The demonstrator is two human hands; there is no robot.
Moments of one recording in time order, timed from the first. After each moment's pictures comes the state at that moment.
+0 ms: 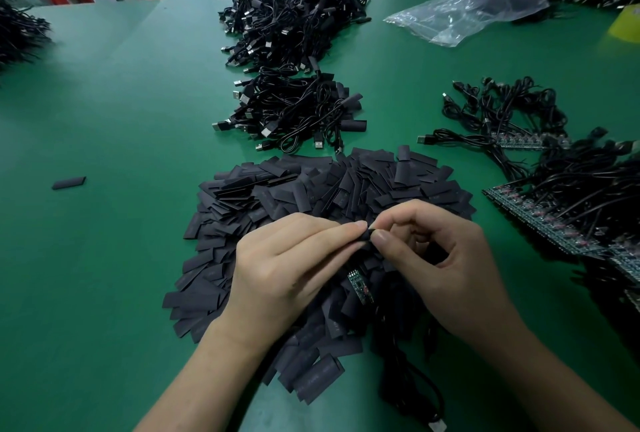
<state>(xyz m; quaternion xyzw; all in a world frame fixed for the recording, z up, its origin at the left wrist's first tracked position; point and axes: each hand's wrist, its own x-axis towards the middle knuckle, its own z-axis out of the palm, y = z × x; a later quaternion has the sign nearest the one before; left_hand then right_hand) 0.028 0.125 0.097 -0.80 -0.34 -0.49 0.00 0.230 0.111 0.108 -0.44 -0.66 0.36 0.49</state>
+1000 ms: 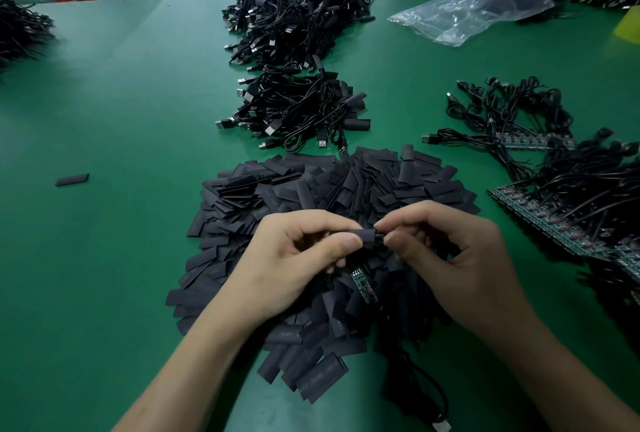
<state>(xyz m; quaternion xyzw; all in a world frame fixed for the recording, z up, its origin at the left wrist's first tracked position) 0.023 0.131 0.109 -0.64 -0.40 -0.42 -0.51 0.238 0.116 0.109 -0.43 -0.70 0.31 0.48</state>
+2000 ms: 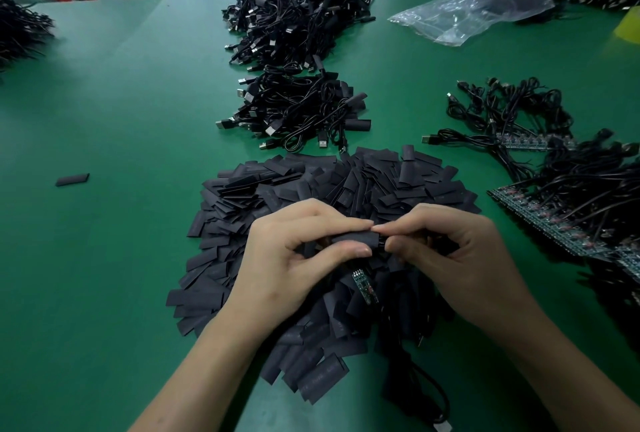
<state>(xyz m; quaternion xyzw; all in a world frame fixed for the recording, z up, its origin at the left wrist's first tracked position) 0.026 0.131 0.107 -0.75 -0.38 -0.47 -0.26 0.243 0.123 0.106 -0.42 -0.69 0.36 0.47</state>
